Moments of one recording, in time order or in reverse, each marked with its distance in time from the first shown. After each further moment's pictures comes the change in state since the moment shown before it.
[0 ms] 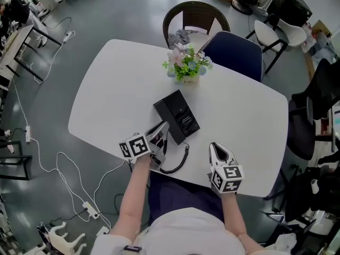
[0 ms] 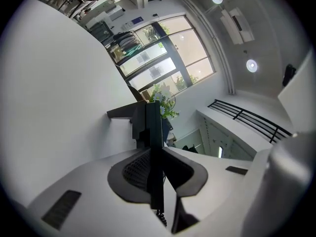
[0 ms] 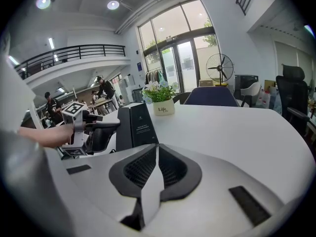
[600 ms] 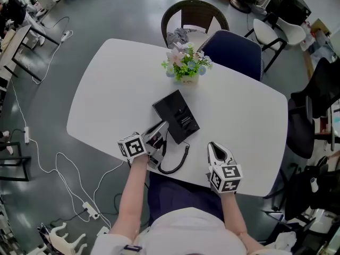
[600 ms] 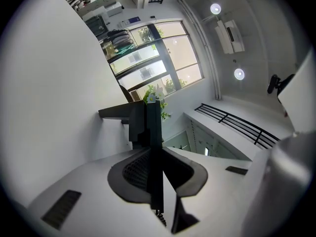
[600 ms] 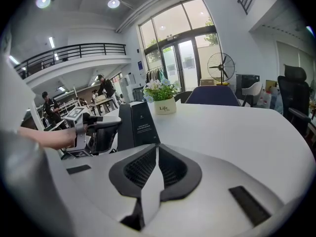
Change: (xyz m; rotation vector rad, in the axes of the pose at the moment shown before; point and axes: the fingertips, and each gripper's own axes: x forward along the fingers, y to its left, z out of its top) left arm 0.002 0.001 0.001 0.003 -0.018 -0.155; right arm 0.003 0.005 0.000 -0.008 0.015 0.004
